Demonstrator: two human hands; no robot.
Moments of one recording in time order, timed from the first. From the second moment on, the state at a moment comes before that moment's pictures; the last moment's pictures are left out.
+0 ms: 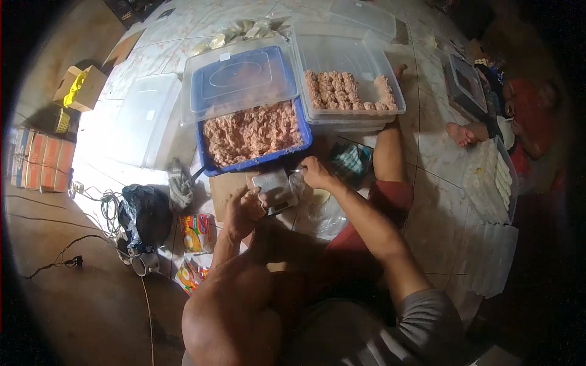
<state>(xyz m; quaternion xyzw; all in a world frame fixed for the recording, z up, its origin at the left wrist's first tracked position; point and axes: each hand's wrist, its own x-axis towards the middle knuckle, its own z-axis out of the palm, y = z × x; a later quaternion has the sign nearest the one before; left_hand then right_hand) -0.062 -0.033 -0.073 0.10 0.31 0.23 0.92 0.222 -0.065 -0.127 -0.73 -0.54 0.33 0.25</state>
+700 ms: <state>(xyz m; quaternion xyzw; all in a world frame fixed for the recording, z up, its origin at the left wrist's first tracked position) -0.076 -0.042 -0.136 0.76 0.47 0.00 0.44 0.245 -0.118 -0.042 -0.61 -0.54 0.45 0.36</state>
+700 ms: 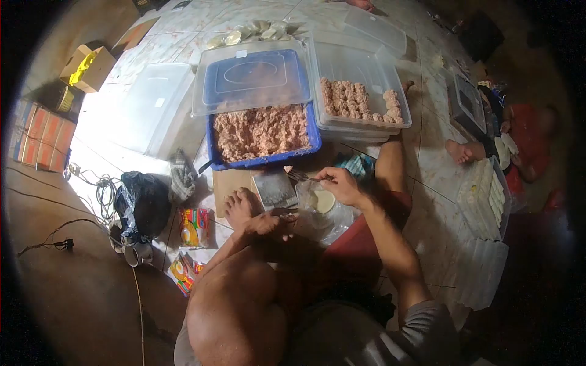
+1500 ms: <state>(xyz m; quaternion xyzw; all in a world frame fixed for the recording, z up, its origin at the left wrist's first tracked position) -0.019 -0.005 0.036 0.03 0.11 0.28 0.95 0.176 -0.124 0.016 -0.62 -0.70 0.00 0.35</state>
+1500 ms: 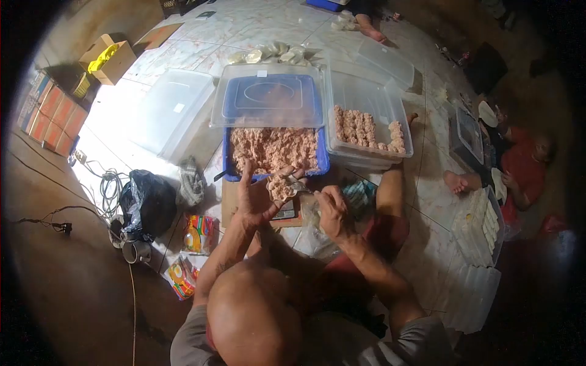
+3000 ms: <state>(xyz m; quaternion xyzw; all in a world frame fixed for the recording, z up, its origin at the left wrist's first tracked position) -0.015 -0.006 -0.012 0.70 0.27 0.31 0.58 0.195 -0.105 0.042 -0.51 -0.49 0.36 0.61</state>
